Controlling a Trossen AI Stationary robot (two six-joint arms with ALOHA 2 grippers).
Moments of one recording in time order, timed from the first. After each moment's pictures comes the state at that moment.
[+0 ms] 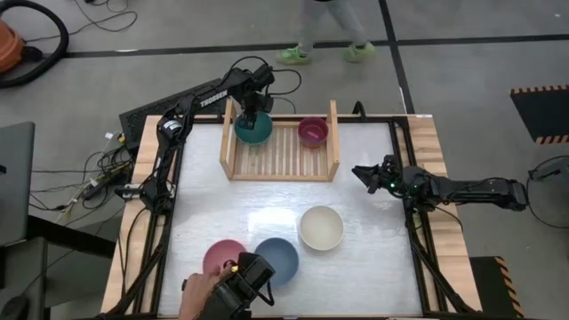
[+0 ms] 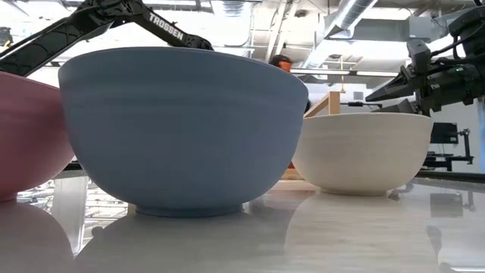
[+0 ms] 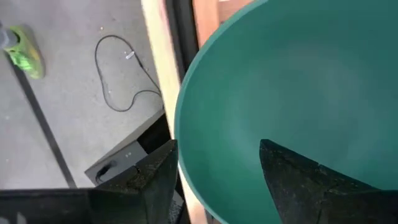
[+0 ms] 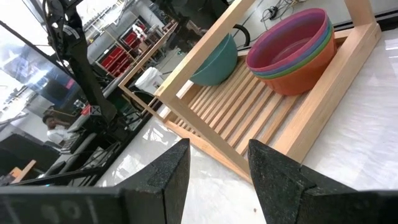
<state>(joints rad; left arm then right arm) 0.78 2.20 2.01 -1.14 -0.14 0.94 -0.11 0.24 0.02 0.04 0.39 0.79</state>
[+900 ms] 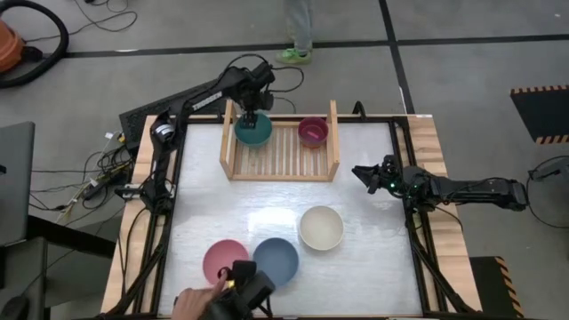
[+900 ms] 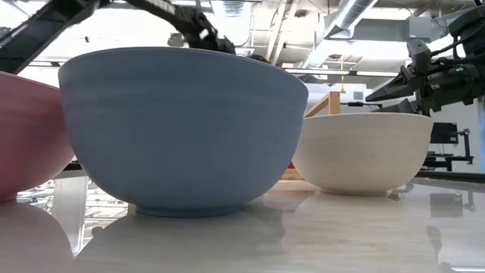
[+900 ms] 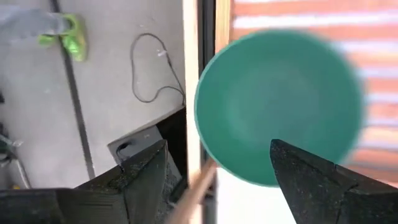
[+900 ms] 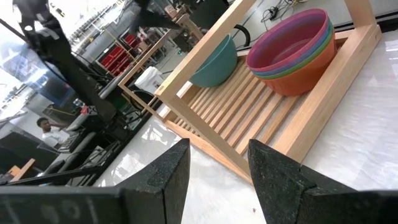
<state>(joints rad) 0.70 2.04 2.01 -1.21 -0.21 0.78 -0.11 0.24 0.02 0.04 0.39 0.78</state>
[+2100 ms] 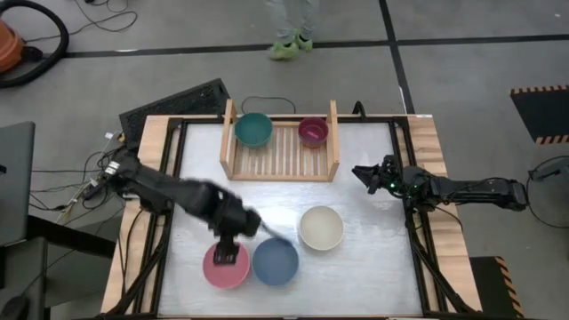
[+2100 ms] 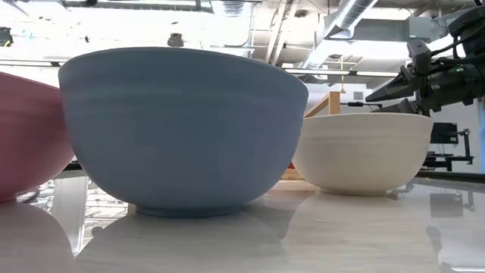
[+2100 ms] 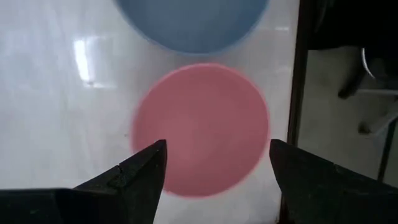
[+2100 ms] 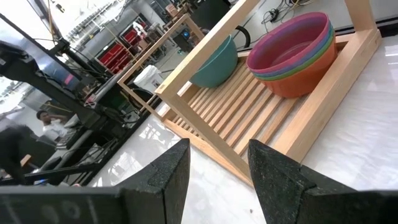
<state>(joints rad) -0.41 1.66 1.60 -1.26 0.18 -0.46 -0.11 0.24 0.02 0.04 0.39 0.75</state>
